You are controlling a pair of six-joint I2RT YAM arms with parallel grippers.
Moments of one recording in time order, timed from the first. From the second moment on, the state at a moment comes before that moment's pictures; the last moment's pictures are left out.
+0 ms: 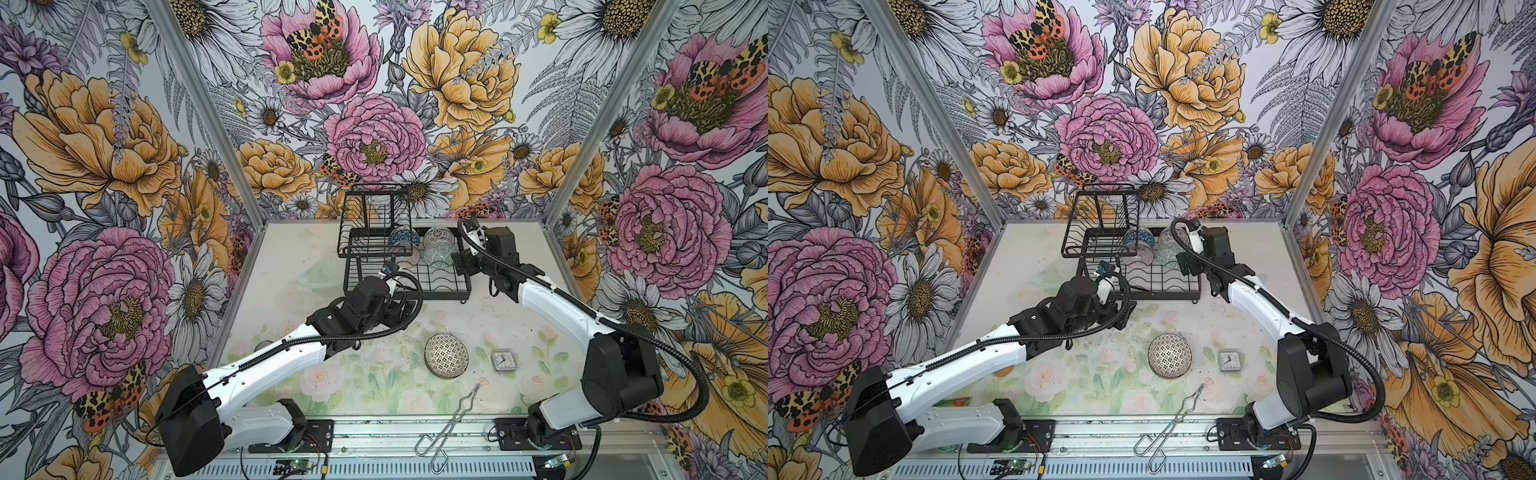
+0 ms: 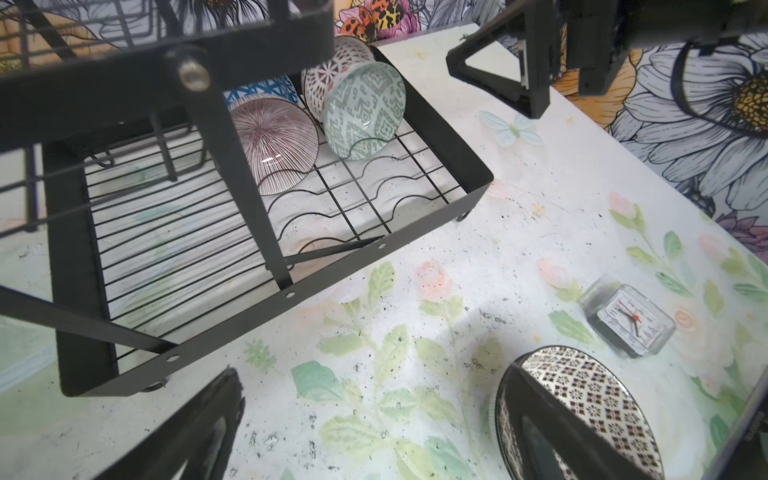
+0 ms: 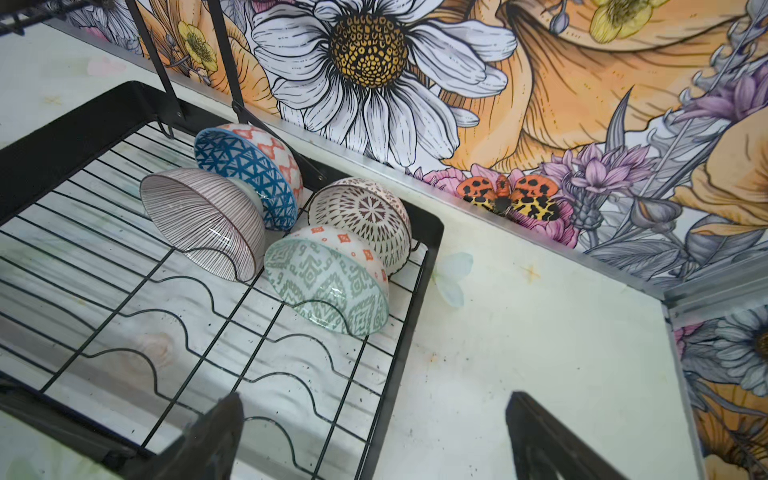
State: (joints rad) left arm -0.86 1.21 0.89 -0.28 -0.18 -0.27; right arm 0.30 1.51 1.10 -0.19 0.01 -0.15
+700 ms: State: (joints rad) left arm -1.06 1.50 0.98 -0.40 -0.07 -0.41; right arm 0.30 1.53 1.13 -0.29 -0.06 -0.04
